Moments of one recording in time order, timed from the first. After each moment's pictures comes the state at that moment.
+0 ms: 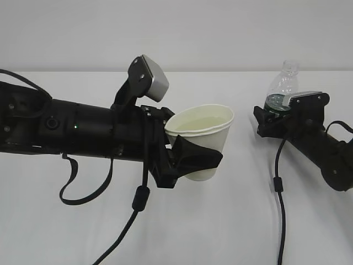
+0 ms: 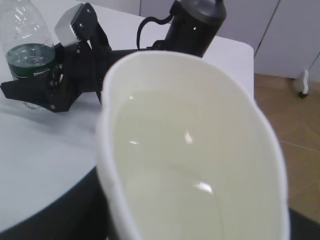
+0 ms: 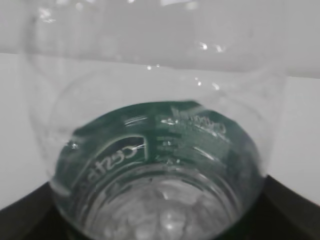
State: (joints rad) left arm -0.61 1.76 -0.89 1.21 -0.74 -0.94; right arm 0.00 2.36 -1.00 -0.25 -1.14 0.05
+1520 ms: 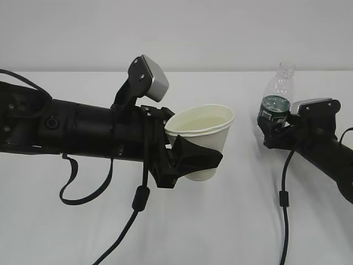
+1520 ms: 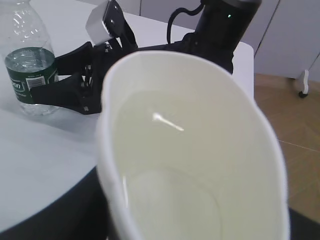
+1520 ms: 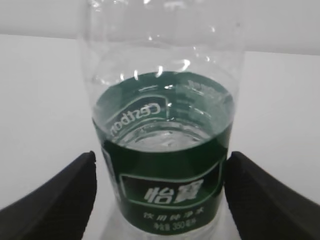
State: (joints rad) left arm -0.61 1.76 -0.89 1.21 -0.74 -0.94; right arm 0.00 2.25 -0.82 -0.28 -1.15 0.05
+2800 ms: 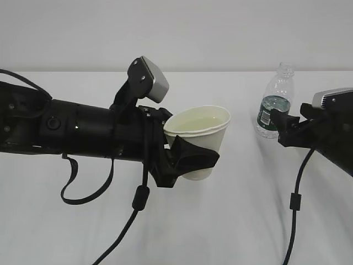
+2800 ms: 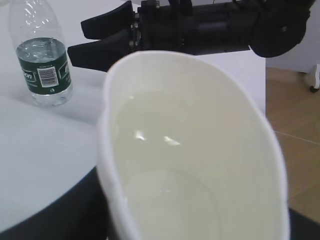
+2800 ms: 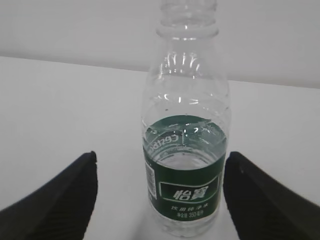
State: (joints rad) left arm -0.61 1.76 -0.89 1.21 -0.70 -0.94; right arm 0.00 2.02 -0.58 -0.28 -1.15 0.05
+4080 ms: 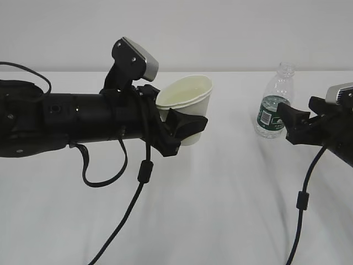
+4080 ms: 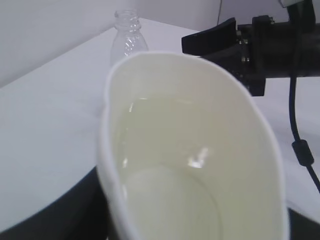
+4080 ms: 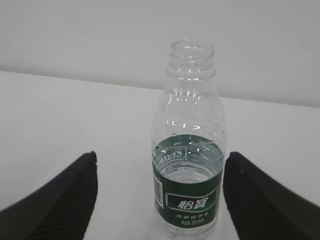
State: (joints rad) left arm -0.61 1.76 -0.89 0.80 -0.61 -0.60; right arm 0.00 1.87 -0.51 -0.28 -1.15 0.06
